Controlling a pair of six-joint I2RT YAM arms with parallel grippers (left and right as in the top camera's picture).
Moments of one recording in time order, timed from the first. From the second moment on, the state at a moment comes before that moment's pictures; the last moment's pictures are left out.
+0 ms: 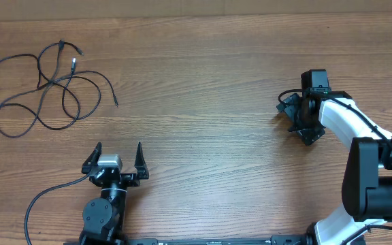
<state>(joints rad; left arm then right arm) -0.21 0.02 0.01 -0.06 -0.19 -0.07 0.00 1.82 1.07 -0.62 0.00 0.96</state>
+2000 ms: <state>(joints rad) -0.21 0.02 0.01 -0.06 -0.19 -0.07 0.00 0.94 1.03 -0.76 0.01 0.77</state>
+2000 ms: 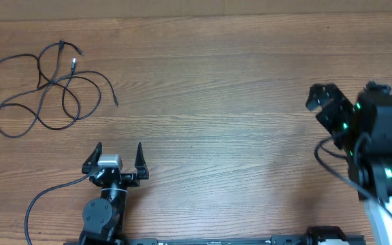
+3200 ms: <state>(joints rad) -0.21 0.02 0.01 -0.06 -0.19 -0.07 0.01 0.04 0.40 -0.23 -0.01 0.56</state>
